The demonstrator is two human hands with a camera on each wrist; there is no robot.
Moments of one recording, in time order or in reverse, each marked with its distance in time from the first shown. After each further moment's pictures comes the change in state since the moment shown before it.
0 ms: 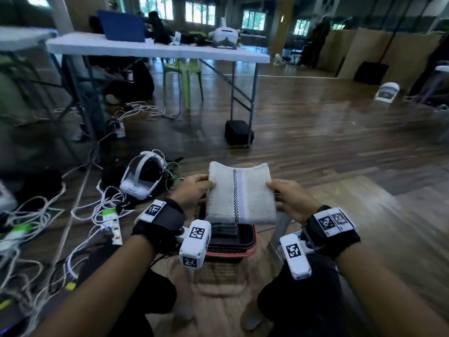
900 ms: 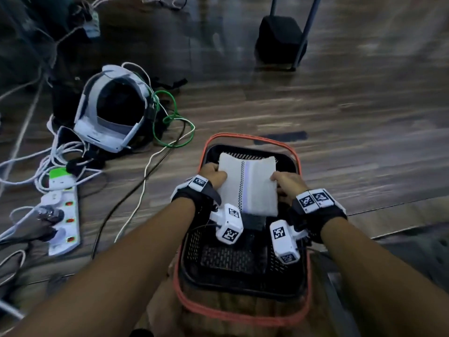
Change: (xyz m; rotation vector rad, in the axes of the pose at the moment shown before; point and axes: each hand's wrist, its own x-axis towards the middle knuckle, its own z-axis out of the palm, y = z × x) left_hand 0.372 -0.246 -0.034 0.527 0.147 -0.406; right_hand 0.404 0.228 0.048 -0.274 0.102 0.487
